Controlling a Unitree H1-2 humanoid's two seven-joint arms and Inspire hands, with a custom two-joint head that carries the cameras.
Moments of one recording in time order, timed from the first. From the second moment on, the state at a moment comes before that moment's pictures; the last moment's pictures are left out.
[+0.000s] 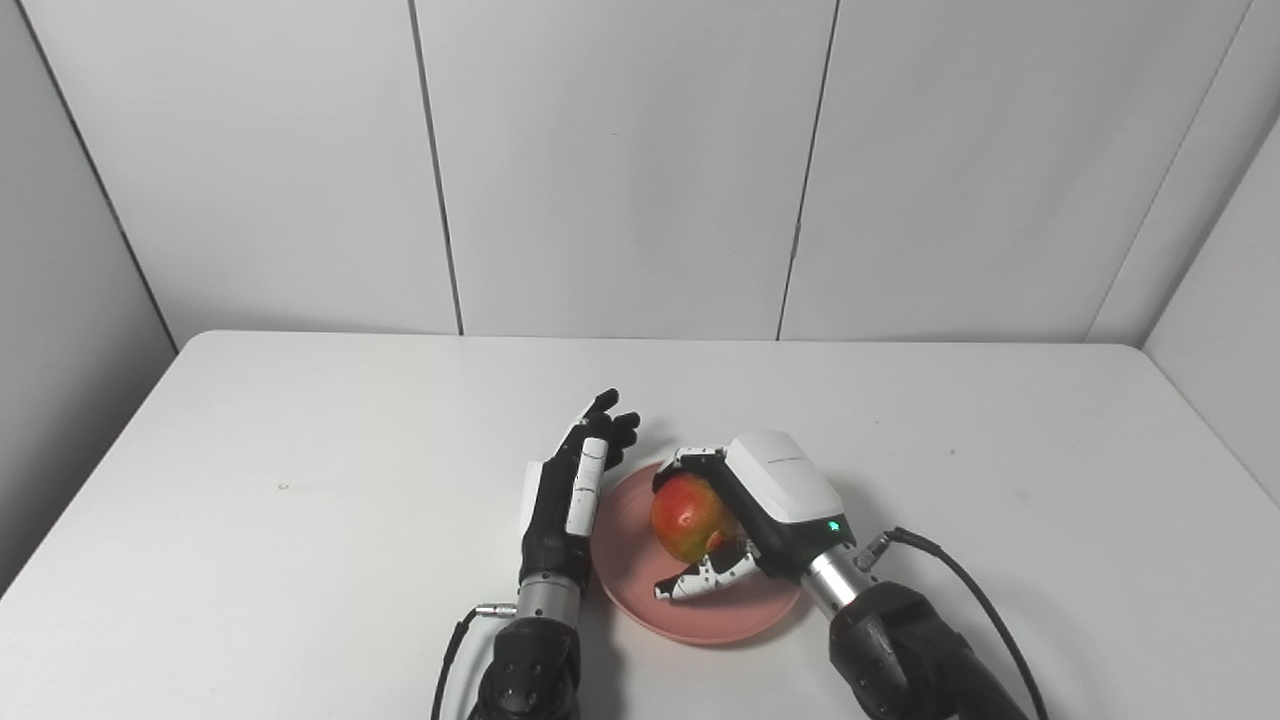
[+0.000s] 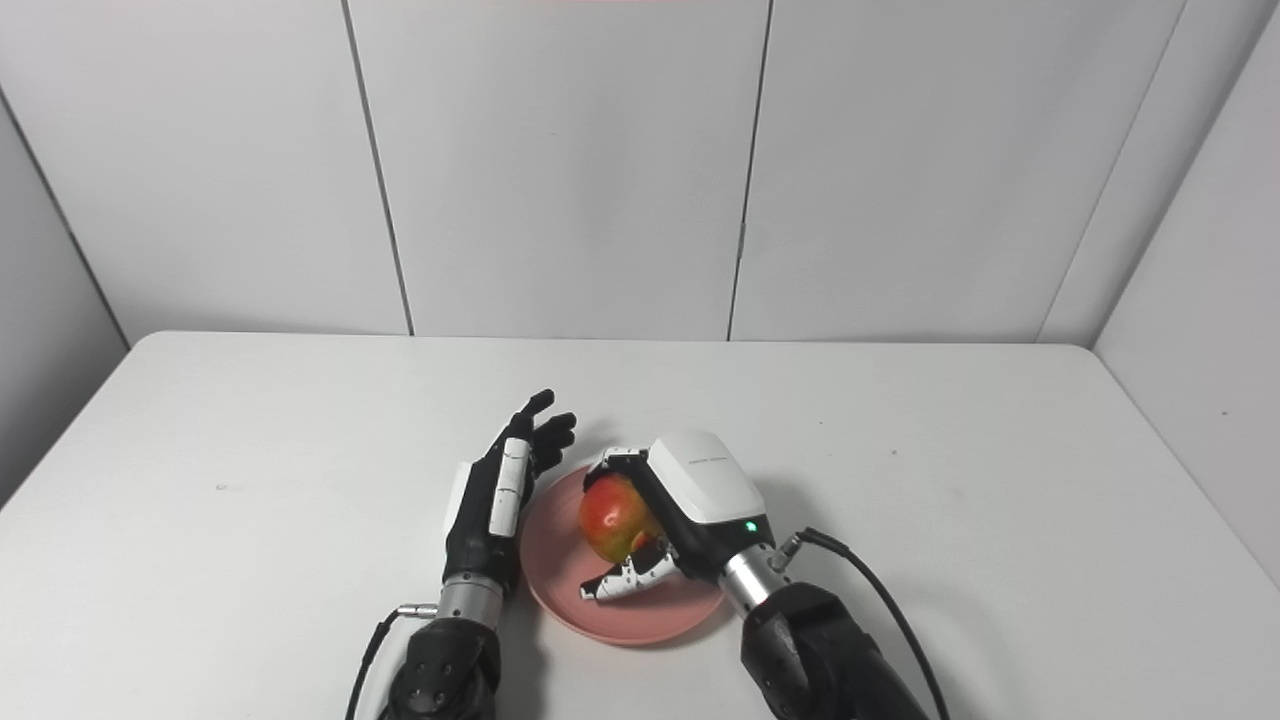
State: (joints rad) left arm -0.31 -0.20 -0.09 0.36 0.06 -0.14 0.12; right arm -0.36 -0.20 0.41 0.06 -0.82 -0.01 0.07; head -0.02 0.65
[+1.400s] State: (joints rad) left arm -0.29 -0.19 -0.10 0.34 0.04 -0.12 0.12; right arm -0.36 -0.20 0.37 0.08 -0.75 -0.13 -0.05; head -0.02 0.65
